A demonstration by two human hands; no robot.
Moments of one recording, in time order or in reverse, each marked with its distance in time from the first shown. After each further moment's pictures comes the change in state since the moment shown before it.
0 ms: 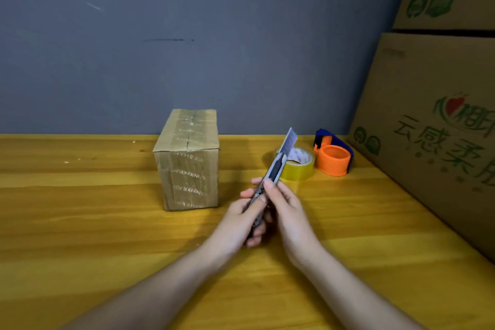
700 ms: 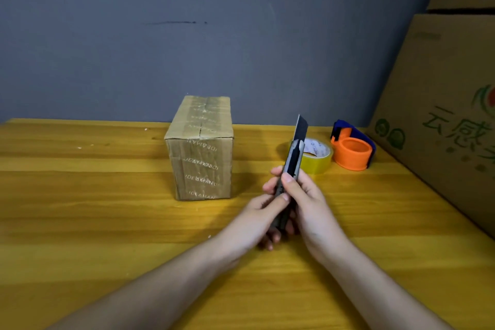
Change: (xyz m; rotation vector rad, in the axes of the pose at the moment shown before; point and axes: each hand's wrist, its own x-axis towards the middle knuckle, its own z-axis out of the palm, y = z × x) left_hand -0.002 0.000 -0.001 0.130 -0.076 -0.083; right_hand 0.003 -0.002 -0.007 -0.081 -0.084 -0.039
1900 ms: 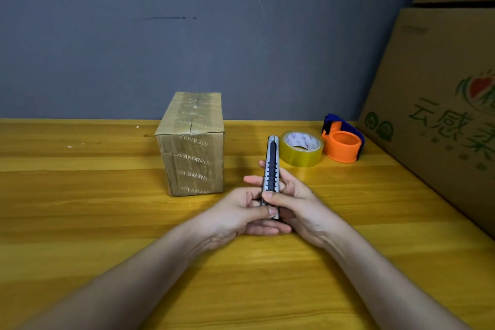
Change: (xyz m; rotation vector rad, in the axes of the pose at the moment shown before) left_hand 0.003 -0.006 -0.022 -0.148 -0.275 -0.040; right_hand 0.007 0.007 -0.024 0.092 -0.289 0.183
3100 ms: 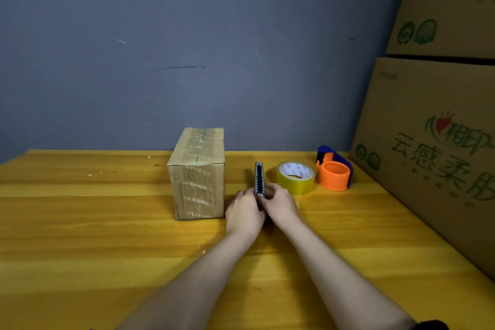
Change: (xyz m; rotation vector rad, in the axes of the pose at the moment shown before) left_hand 0.058 0.000 0.009 1.047 0.864 0.020; right_hand 0.064 0.002 -0.006 -0.912 0.611 0.090
